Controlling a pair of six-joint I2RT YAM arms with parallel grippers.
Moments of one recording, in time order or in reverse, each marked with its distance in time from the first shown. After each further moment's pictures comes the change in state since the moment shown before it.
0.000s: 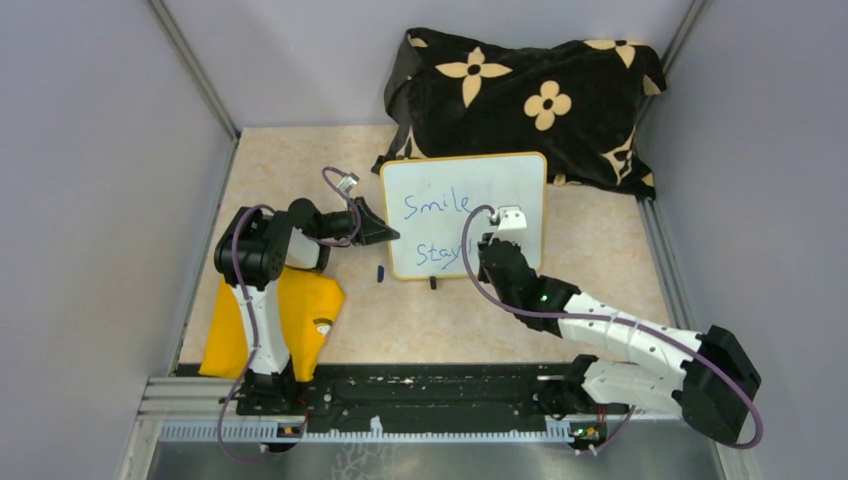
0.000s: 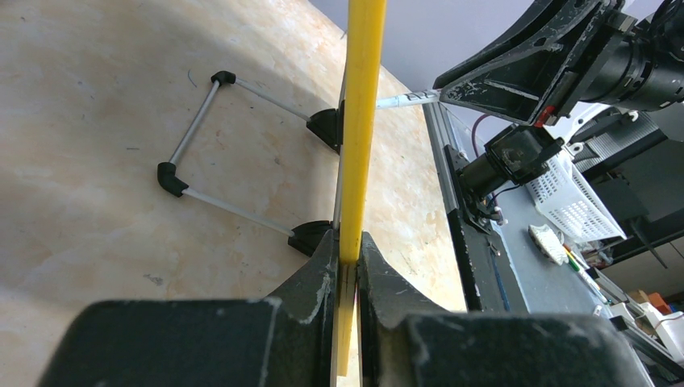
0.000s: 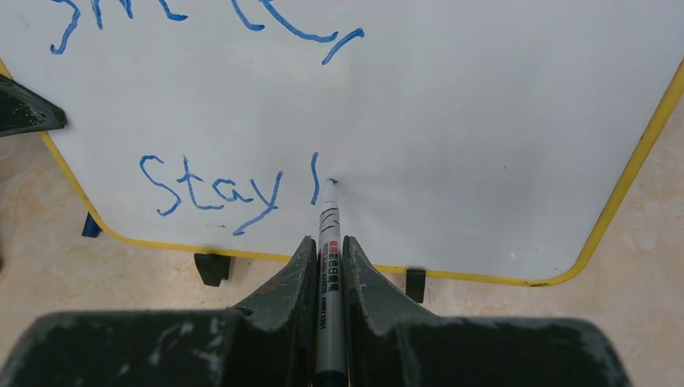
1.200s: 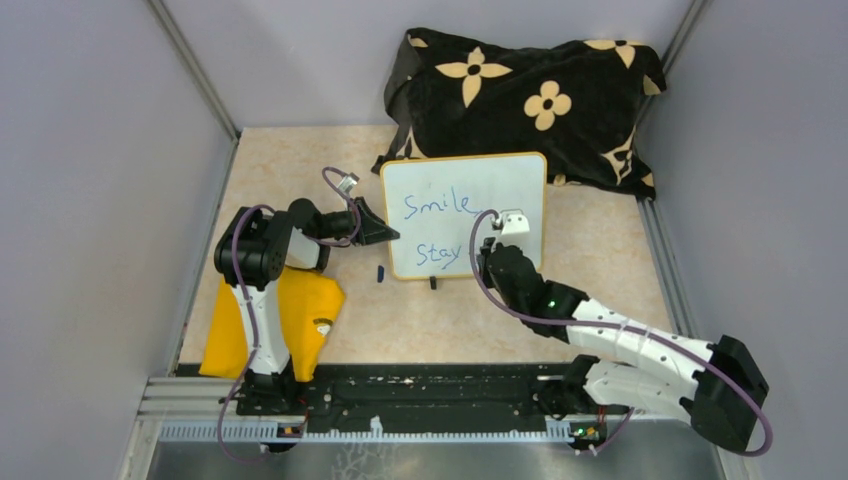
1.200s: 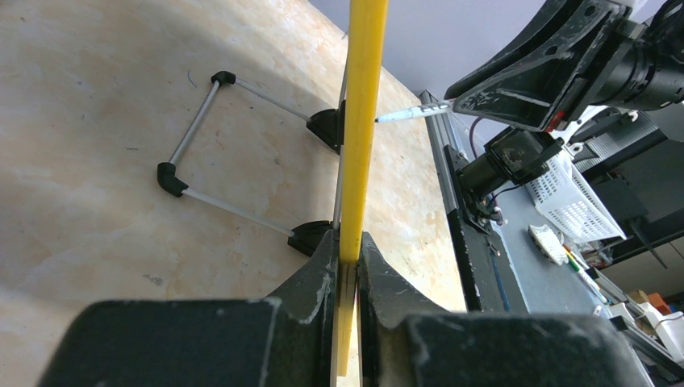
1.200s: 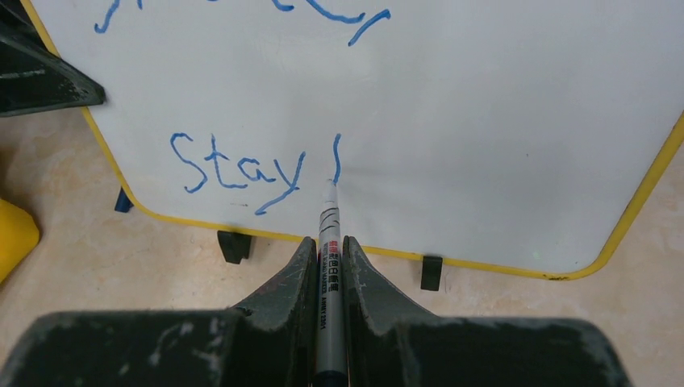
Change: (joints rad) left arm 0.000 0.000 0.000 0.000 0.000 0.000; right arm 0.011 -0.049 -0.030 -0.011 -0.064 0.008
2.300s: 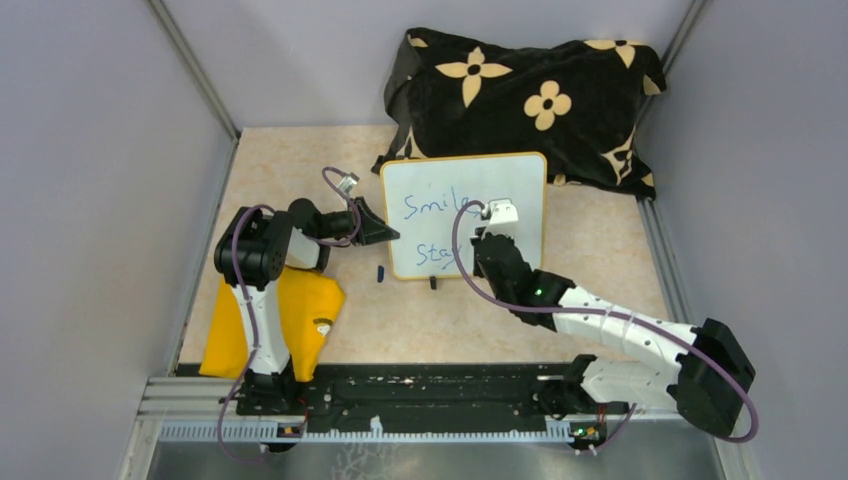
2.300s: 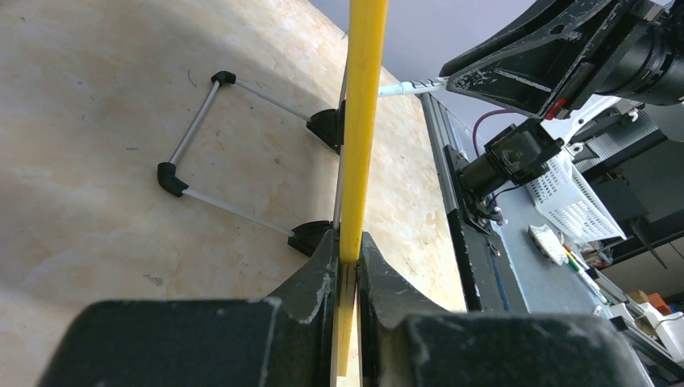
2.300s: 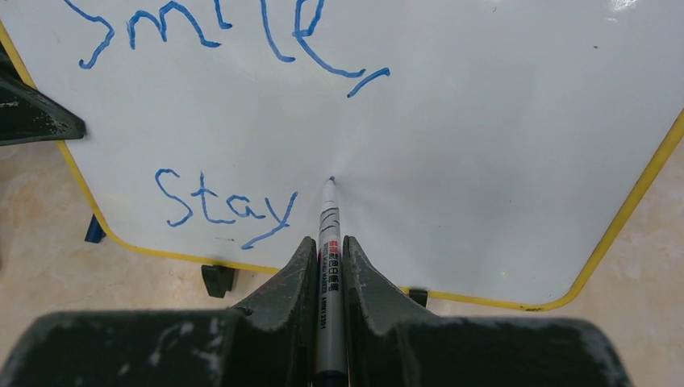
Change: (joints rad) left arm 0.000 0.000 0.000 0.000 0.000 0.000; right arm 0.000 0.096 0.093 0.018 0.069 -0.082
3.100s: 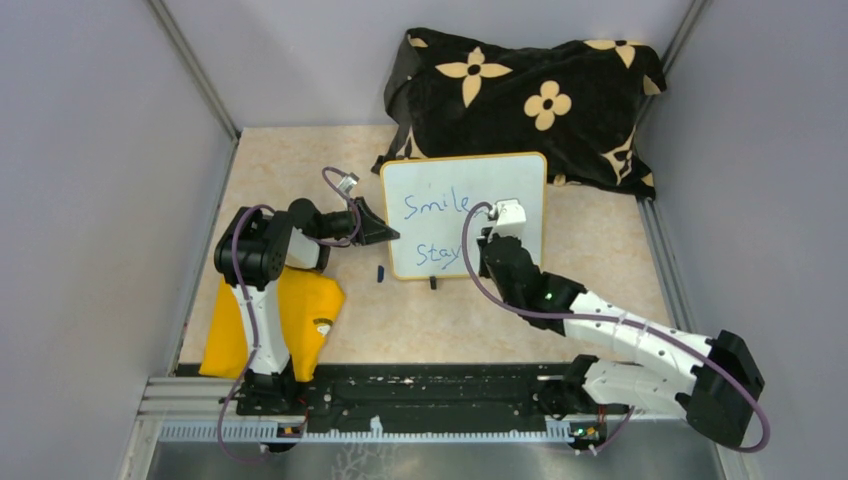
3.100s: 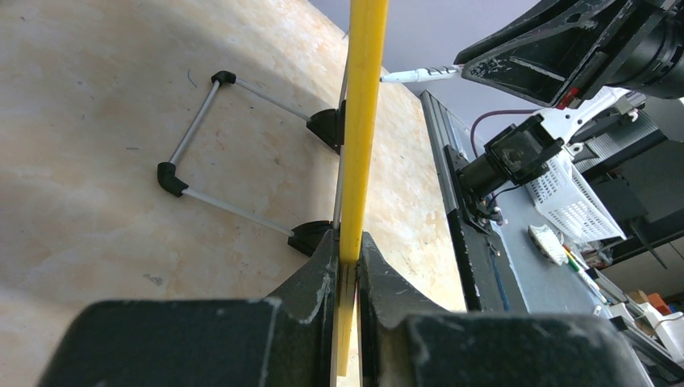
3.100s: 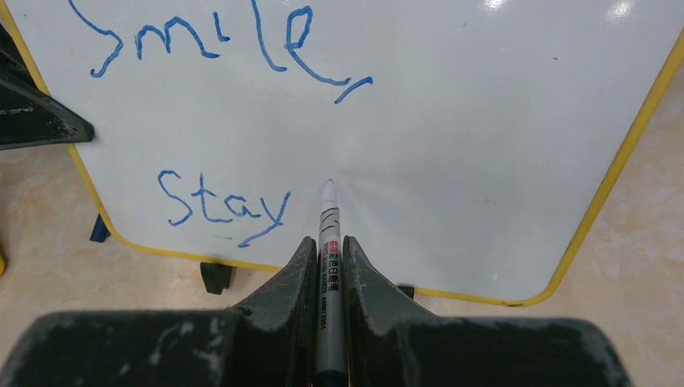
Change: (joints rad) left arm 0.000 0.000 0.000 0.000 0.000 0.000; right arm 0.003 -0.087 -0.014 -0.040 0.003 -0.013
